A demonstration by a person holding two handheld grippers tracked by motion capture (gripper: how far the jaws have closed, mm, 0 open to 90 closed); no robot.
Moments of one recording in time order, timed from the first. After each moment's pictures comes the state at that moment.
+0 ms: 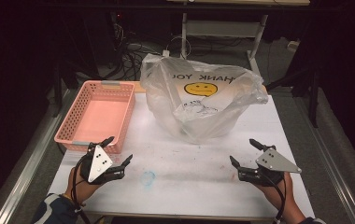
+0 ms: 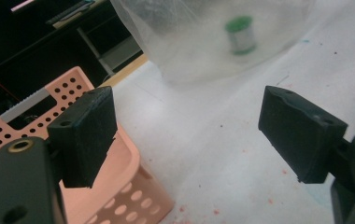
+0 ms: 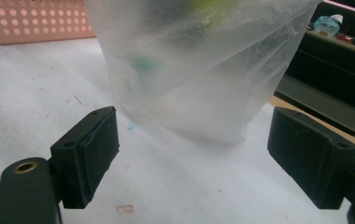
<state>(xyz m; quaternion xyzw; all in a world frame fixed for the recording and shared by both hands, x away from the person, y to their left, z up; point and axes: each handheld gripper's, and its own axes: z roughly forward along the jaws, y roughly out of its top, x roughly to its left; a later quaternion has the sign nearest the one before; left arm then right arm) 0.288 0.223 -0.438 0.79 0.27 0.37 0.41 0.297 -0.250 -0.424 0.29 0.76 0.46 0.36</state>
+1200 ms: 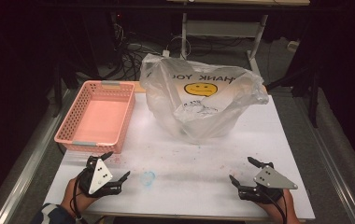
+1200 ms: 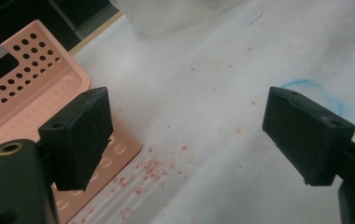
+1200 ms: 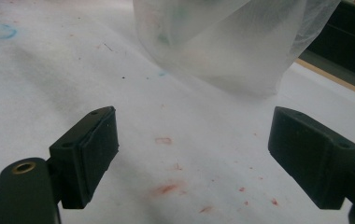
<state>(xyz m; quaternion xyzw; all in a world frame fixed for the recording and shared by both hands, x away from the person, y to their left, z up) 0.271 0.231 -0.467 0.83 0.26 0.34 0.37 0.270 -0.256 -0.460 0.29 0.79 0.43 0.32</state>
